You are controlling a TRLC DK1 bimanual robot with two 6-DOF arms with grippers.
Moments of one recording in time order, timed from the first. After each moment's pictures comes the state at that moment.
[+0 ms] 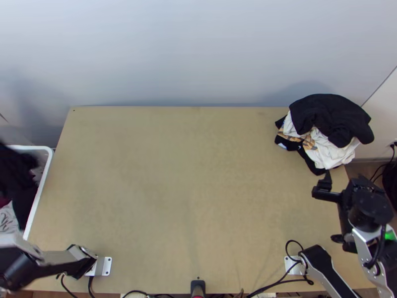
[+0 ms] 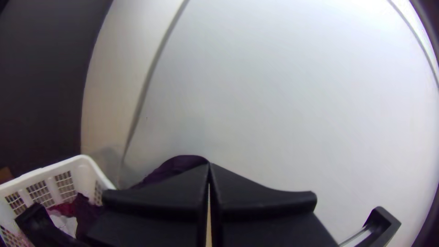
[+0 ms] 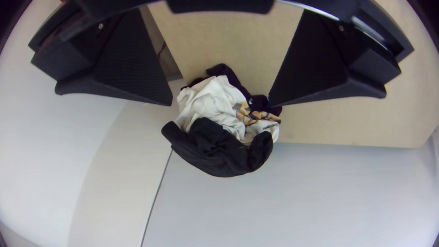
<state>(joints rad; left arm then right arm) 0.91 1.35 1.67 -0.48 0.48 -0.36 0.35 0.49 0.86 -0.77 0.64 0.06</state>
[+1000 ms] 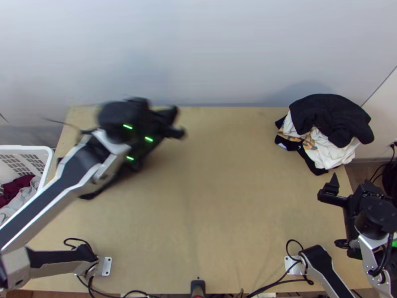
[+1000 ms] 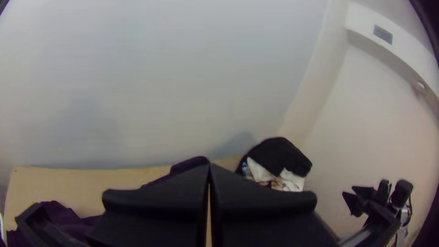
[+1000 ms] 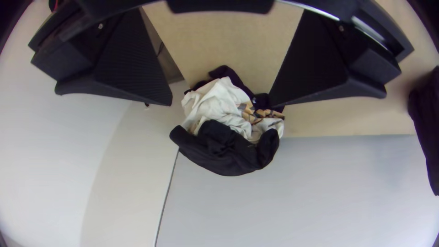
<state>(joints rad) -0.72 1.39 1.57 -0.37 -0.16 -0.37 0.32 0.44 0.87 -0.82 0.64 0.11</state>
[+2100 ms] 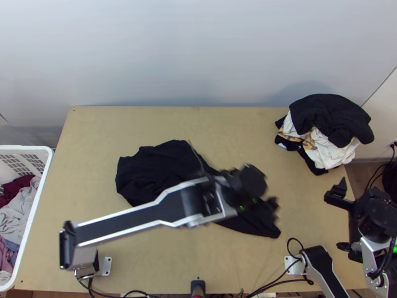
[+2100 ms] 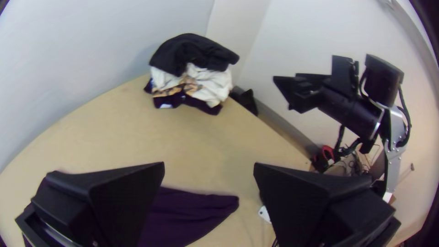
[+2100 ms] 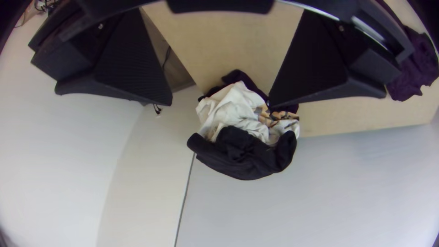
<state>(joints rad) -1.24 1.84 2.07 -0.77 -0.19 -0.43 0.22 0.41 0.86 -0.84 0.64 0.12</state>
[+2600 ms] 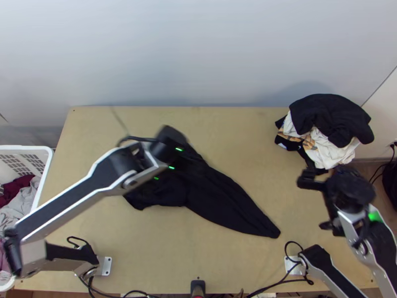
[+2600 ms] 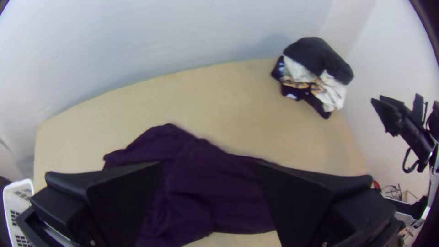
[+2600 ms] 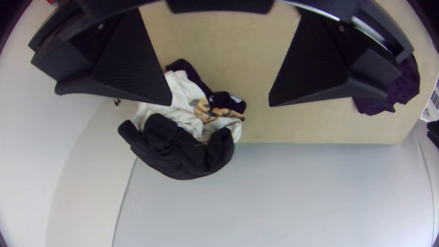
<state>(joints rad) -0.86 1.51 1.66 -0.93 -0.27 -0.45 0.42 0.65 0.86 -0.66 0.54 0.16</state>
